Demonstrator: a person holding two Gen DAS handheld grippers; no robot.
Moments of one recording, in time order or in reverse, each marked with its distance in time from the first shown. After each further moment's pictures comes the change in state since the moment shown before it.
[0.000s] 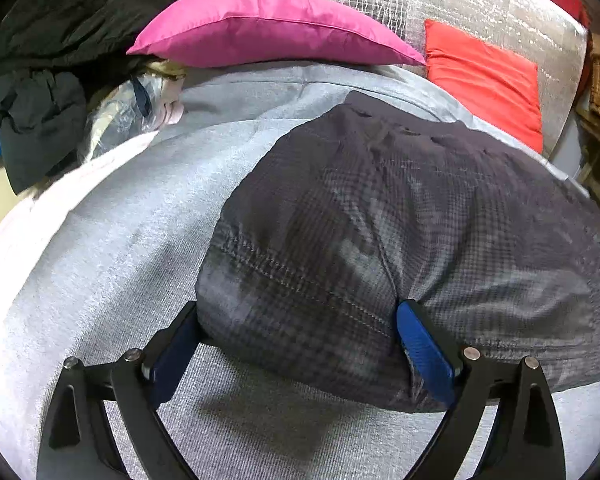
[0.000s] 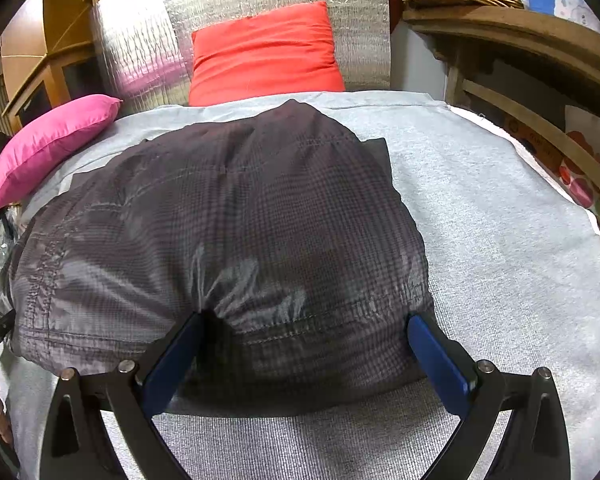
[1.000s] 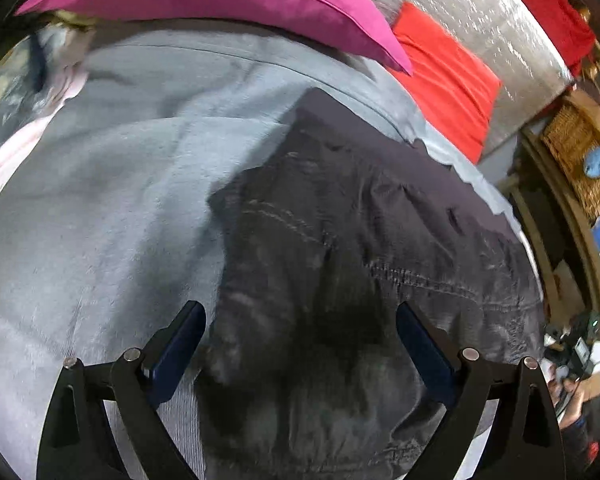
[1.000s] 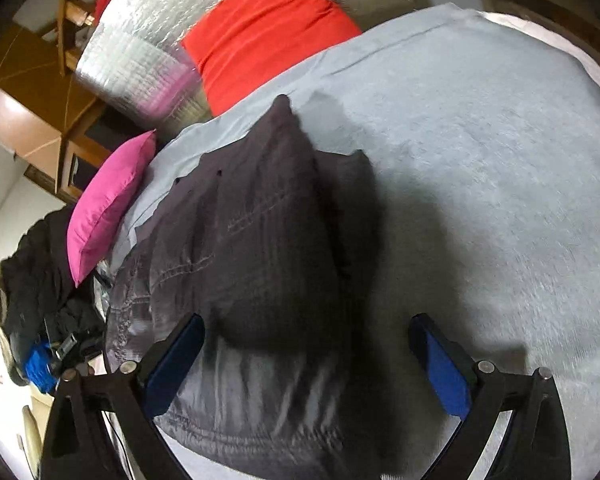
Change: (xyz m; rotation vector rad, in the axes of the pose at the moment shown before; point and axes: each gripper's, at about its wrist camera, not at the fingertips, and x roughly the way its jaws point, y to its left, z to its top) left arm 0.066 0.027 0.101 -0.031 0.259 -0.403; right arm 0.065 -0.085 0.079 0.226 0.241 0.473
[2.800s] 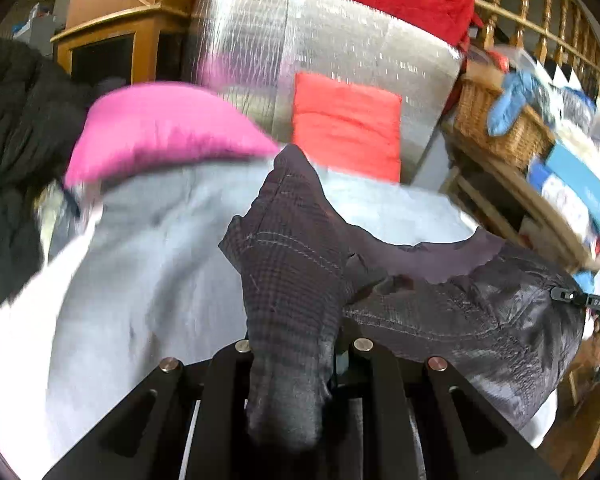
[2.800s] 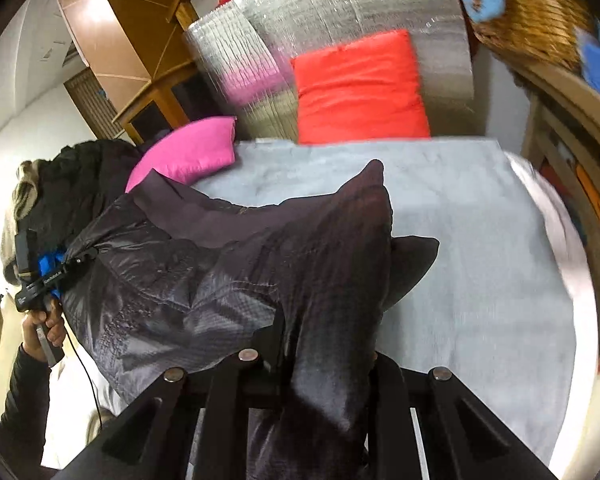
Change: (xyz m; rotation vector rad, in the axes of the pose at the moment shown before) left arm -0.181 -0.111 -0.100 0.280 -0.234 0.026; right arm -0.186 0.116 -0.069 -0.335 -0.050 -0.083
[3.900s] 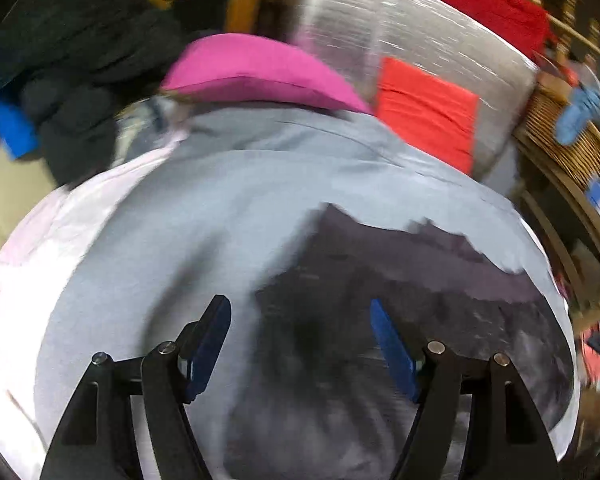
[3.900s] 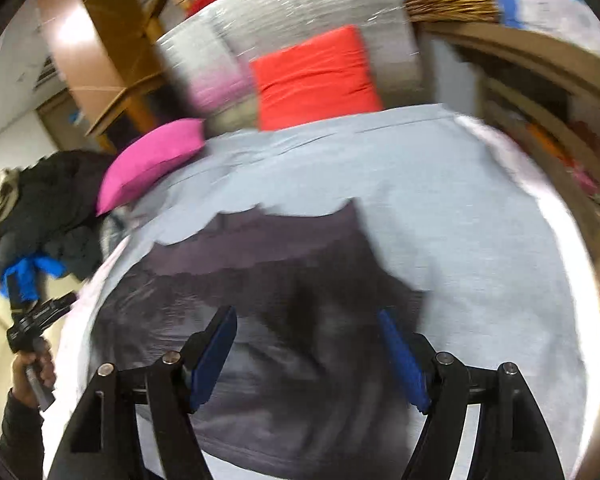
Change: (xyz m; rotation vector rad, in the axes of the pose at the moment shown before) left arm -0.003 0.001 -0.075 -0.173 0.009 0.200; right arm 0.008 0.009 -0.080 0.071 -0.058 -0.076
